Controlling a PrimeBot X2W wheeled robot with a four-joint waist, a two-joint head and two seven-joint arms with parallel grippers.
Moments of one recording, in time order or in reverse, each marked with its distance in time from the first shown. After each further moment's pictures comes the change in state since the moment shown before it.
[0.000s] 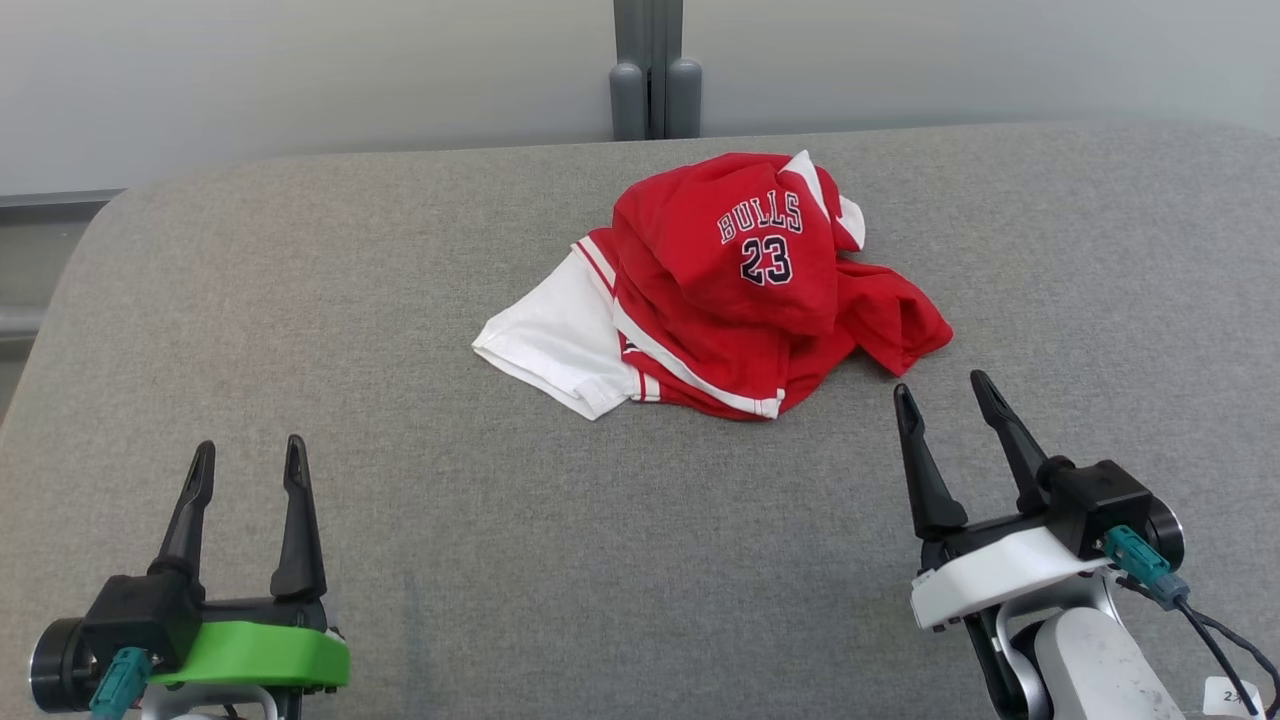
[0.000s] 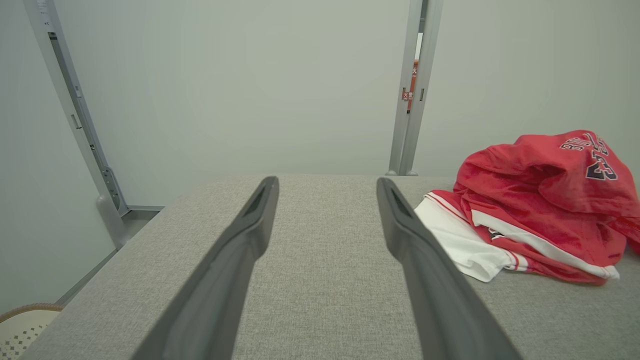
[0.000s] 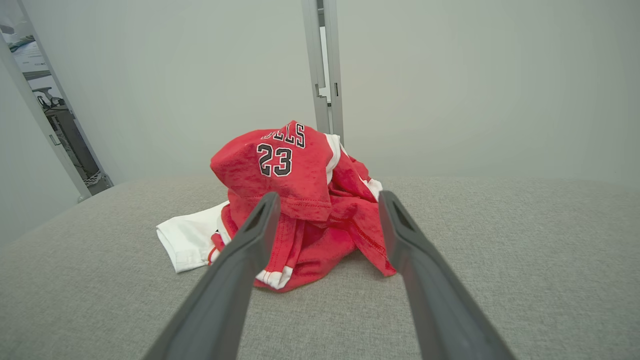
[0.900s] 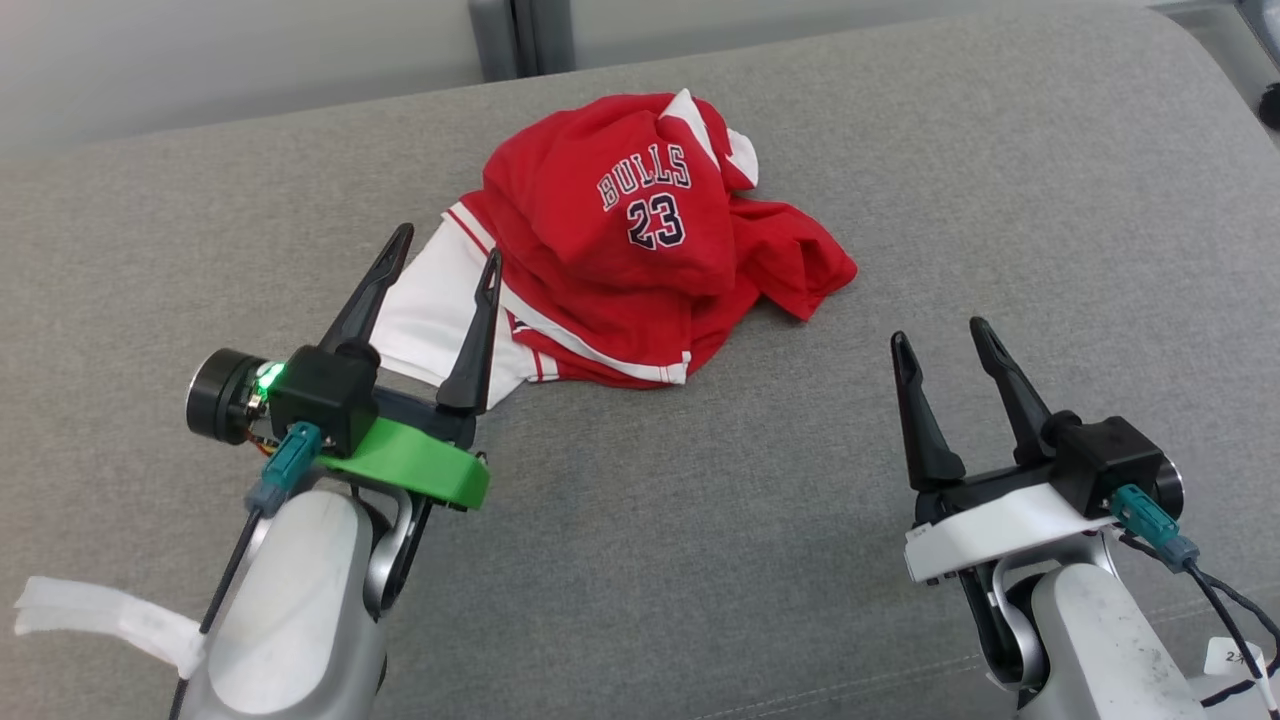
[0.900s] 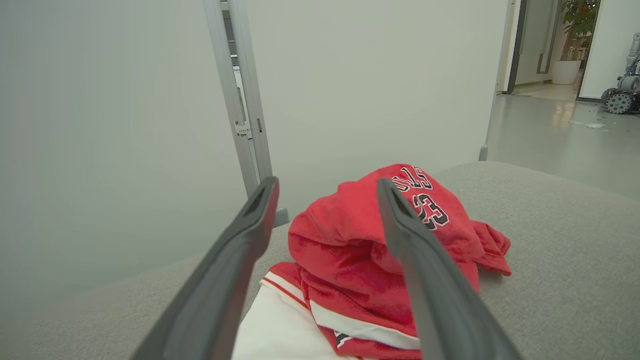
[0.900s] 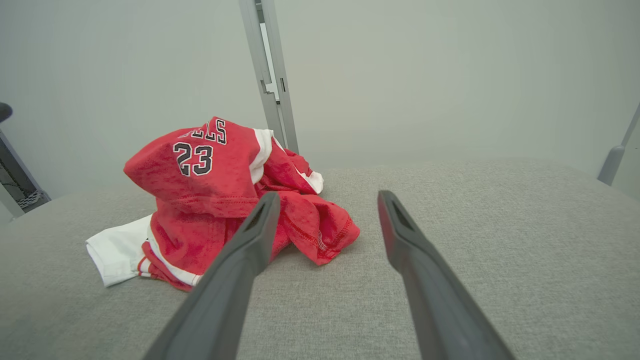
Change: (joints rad) left arm -0.396 0.033 -0.332 0.167 0.007 -0.012 -0.001; right arm -0.064 0.005 0.004 -0.019 0.013 0.000 0.000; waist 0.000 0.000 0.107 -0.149
